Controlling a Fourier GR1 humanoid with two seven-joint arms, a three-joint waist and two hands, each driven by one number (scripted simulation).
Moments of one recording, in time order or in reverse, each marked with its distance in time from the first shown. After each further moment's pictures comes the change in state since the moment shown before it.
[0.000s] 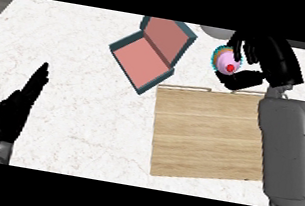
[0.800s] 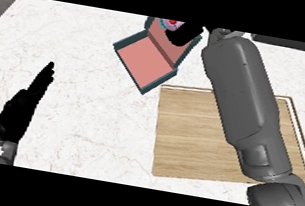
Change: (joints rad) left arm -0.008 -0.035 0.001 -0.026 -0.039 -0.024 0.021; right arm -0.458 0.087 0.035 0.525 -0.025 -0.192 0.126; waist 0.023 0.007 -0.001
